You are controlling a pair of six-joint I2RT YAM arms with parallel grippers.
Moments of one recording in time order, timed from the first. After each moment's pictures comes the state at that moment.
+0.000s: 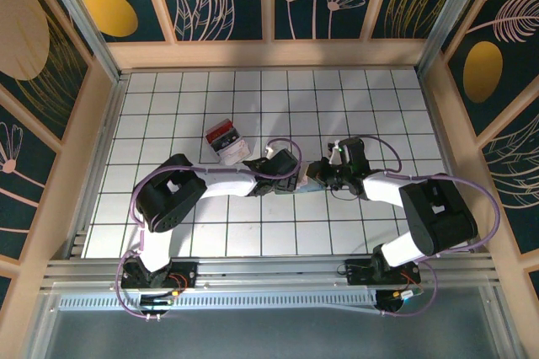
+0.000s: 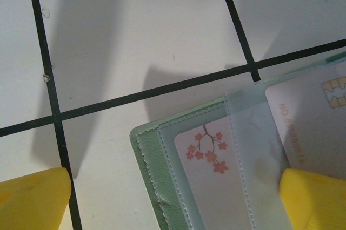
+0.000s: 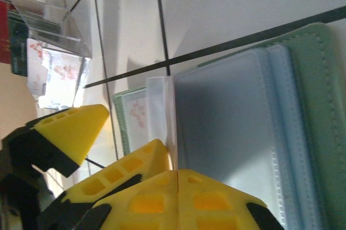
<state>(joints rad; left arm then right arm) -0.95 1.94 1.11 -0.20 -0.35 -0.63 0.37 1.48 0.50 0.21 -0.55 0.83</state>
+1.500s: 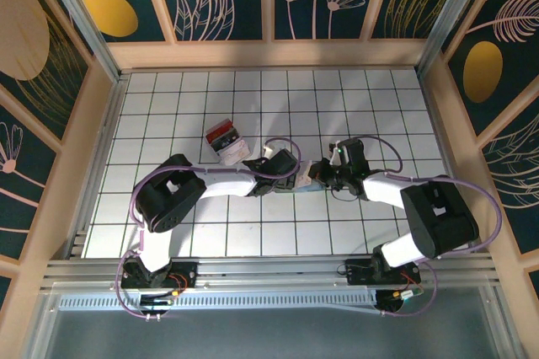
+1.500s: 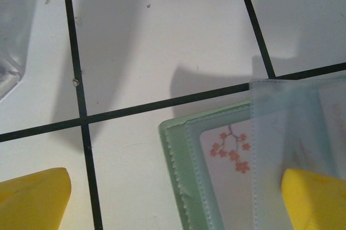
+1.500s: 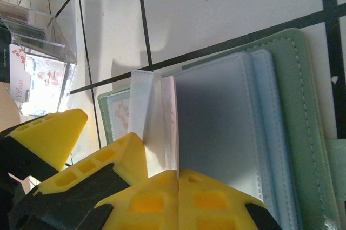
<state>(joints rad) -0.95 1.94 1.11 -0.21 -0.41 -0.66 0.38 1.46 0.50 0.15 -0.45 0.80</state>
